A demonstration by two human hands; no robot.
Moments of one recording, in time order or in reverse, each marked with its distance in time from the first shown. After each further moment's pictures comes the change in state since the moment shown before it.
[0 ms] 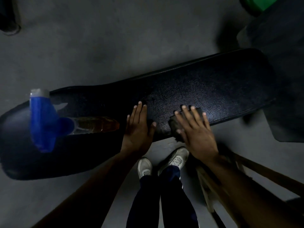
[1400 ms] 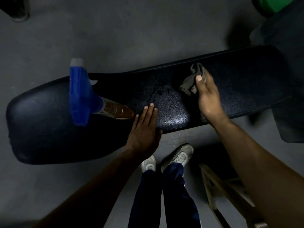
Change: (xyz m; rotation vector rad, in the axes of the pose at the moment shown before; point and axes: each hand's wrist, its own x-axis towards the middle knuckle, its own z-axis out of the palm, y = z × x) left_hand -0.041 -0.033 -0.007 0.215 -0.129 0.121; right_hand 0.093 -0.041 -0.055 1.241 0.279 0.322
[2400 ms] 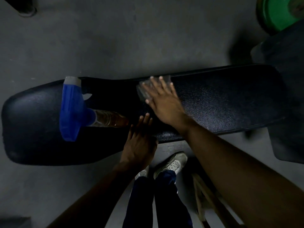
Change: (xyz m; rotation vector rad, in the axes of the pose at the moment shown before) left_hand 0.000 0.013 0.004 -0.028 0.029 -0.060; right_hand 0.031 -0.007 0.079 -1.149 -0.462 -0.436
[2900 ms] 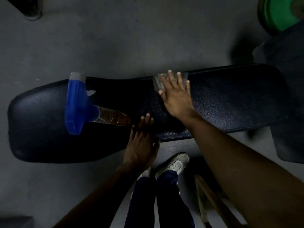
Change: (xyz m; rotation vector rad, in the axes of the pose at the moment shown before) left_hand -0.007 0.002 0.009 0.024 0.007 -0.049; right_hand 0.001 0.021 -0.011 0.076 0.020 0.214
